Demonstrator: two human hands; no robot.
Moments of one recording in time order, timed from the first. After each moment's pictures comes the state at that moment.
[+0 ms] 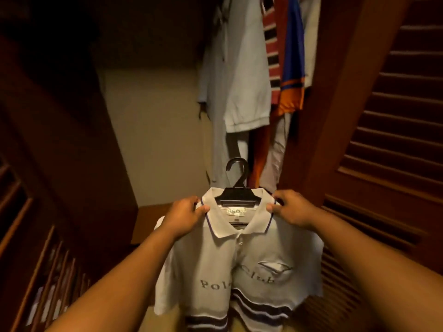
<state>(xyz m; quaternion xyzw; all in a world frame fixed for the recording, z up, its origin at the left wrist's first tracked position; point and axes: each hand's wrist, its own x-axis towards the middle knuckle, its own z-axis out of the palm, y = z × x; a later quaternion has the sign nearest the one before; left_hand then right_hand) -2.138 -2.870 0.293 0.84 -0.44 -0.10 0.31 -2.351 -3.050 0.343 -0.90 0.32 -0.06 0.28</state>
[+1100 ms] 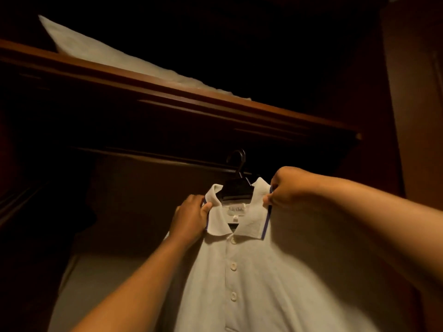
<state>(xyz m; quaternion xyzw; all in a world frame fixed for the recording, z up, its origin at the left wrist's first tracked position) -1.908 -3.104 0.672 0.67 -0.45 0.29 0.51 -2.152 -3.121 0.770 -0.90 0.33 -0.30 -0.03</state>
